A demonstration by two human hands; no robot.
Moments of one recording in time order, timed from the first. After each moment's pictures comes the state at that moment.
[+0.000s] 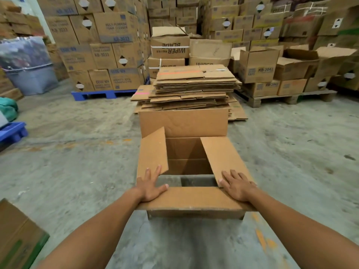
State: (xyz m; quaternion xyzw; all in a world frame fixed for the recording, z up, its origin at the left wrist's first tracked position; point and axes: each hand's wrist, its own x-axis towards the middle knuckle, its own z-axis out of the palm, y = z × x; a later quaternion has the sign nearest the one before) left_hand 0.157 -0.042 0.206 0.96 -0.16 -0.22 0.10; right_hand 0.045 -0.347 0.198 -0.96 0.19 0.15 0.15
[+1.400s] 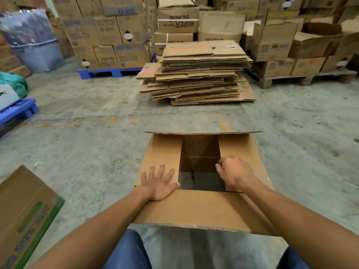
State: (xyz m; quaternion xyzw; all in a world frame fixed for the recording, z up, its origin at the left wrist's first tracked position) left_hand 0.077 -0.044 0.179 0.95 -0.20 -0.24 -0.03; right_hand 0.006 -0.296 0.208 -0.98 0.16 0.01 0.08
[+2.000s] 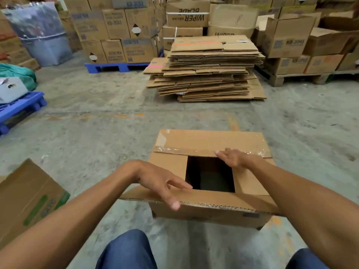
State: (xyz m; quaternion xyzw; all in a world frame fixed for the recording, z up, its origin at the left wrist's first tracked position) left_hand 0.073 -0.027 0.295 0.77 -0.34 -0.53 0.08; right_hand 0.083 -0.323 0.199 -0.95 0.14 0.23 0.15
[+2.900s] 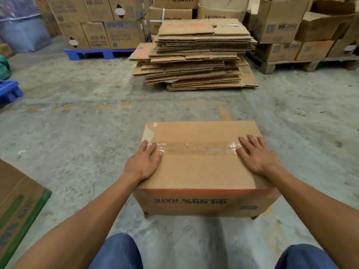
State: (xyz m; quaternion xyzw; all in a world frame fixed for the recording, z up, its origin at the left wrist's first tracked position) left_hand 0.138 -0.032 0.155 0.97 -0.12 -0.10 0.17; right_hand 0.033 -0.403 0.157 -0.97 0.22 0.05 0.11
